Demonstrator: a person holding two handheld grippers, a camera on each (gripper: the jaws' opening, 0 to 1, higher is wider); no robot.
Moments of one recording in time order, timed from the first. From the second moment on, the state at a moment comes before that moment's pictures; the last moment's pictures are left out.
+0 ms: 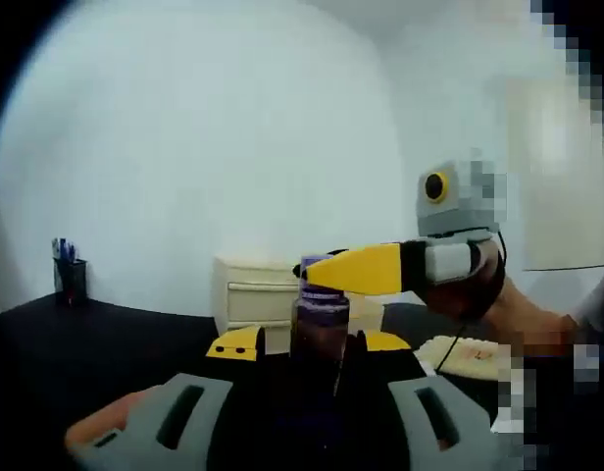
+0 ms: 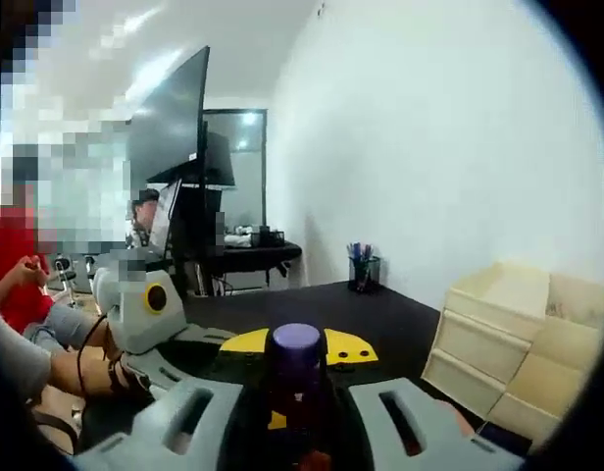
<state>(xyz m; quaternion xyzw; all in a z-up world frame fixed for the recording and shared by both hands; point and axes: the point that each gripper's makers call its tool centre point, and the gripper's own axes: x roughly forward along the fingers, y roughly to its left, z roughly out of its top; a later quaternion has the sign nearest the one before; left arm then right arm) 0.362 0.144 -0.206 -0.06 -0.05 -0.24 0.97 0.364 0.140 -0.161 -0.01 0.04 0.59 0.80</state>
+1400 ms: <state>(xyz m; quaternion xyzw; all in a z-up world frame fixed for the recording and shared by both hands) 0.357 0.103 -0.252 -0.01 0.02 -0.28 0.96 0.512 -0.055 -0.133 -0.03 0.03 0.37 0.93</state>
